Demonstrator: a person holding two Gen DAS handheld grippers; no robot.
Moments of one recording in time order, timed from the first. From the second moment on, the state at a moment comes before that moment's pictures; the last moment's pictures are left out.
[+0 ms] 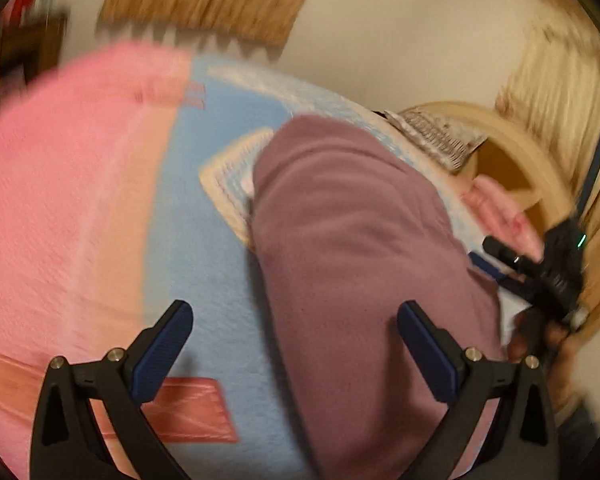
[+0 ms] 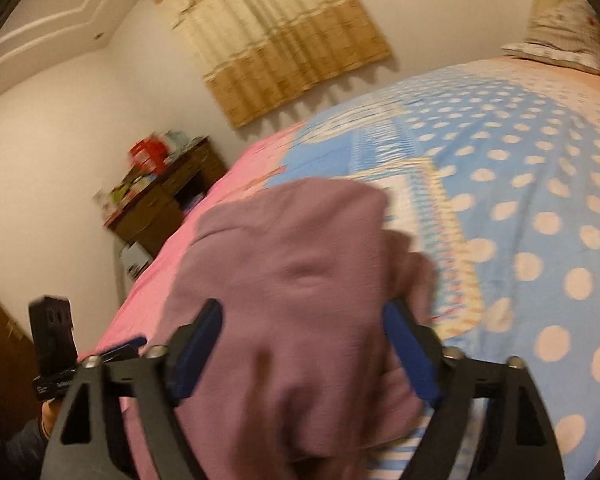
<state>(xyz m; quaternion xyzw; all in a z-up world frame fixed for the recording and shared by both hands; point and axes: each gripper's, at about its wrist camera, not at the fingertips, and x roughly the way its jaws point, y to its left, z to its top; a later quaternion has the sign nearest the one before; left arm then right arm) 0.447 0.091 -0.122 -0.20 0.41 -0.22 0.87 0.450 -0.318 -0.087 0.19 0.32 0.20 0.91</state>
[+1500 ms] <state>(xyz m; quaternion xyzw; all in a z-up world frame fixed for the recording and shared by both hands) 0.412 0.089 -0.096 -0.19 0.38 -0.28 0.86 0.457 -0.270 -0.106 0.31 0.34 0.35 0.82</state>
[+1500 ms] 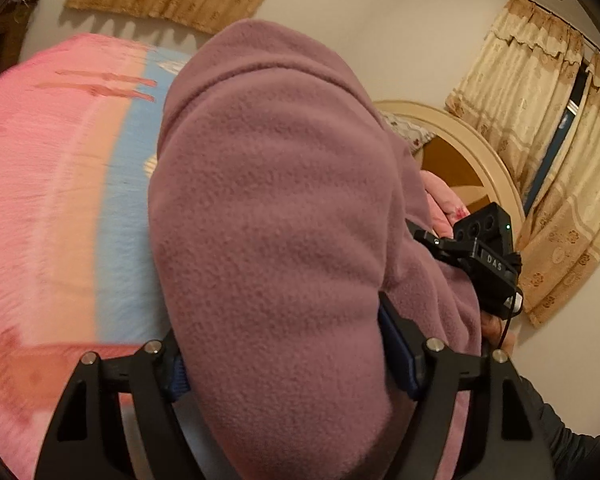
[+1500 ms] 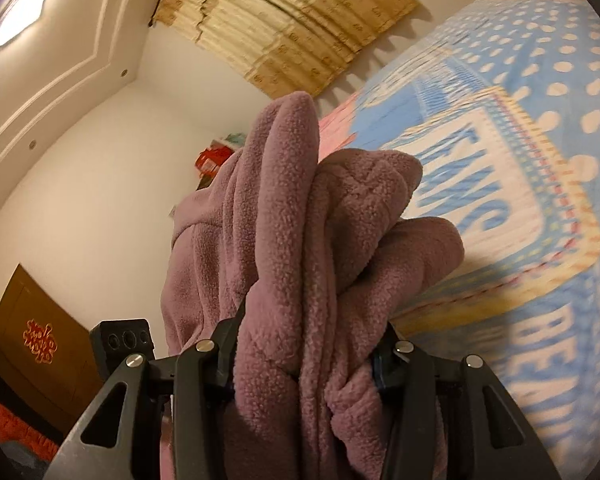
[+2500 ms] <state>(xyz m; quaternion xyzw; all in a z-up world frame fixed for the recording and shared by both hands) 0.270 0.271 -0.106 -0.26 0.35 -0.01 0.90 0.404 0.083 -0.129 0.24 0.46 0.53 0.67</state>
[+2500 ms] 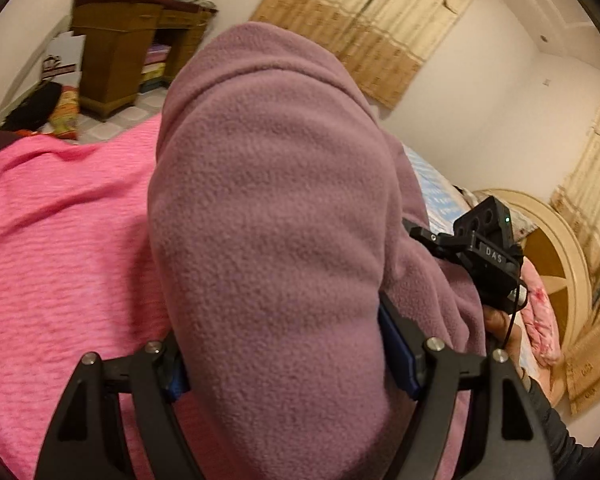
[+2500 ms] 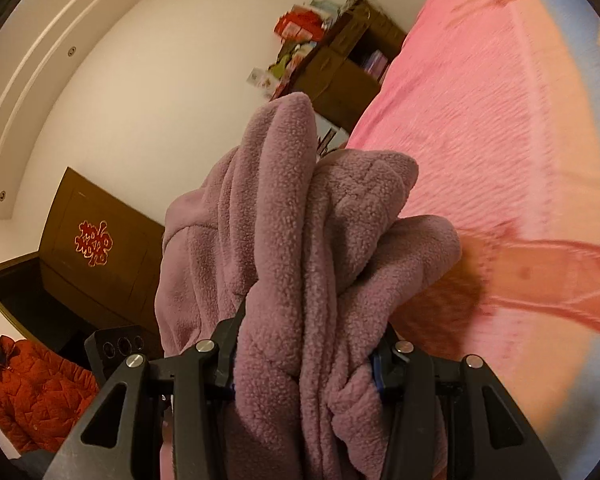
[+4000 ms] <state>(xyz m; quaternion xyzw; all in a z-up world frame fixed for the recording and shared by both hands) 0.165 0.285 -0.063 -0.13 0.26 0.19 0.94 0.300 0.103 -0.056 0.07 0.36 0.38 0.85</state>
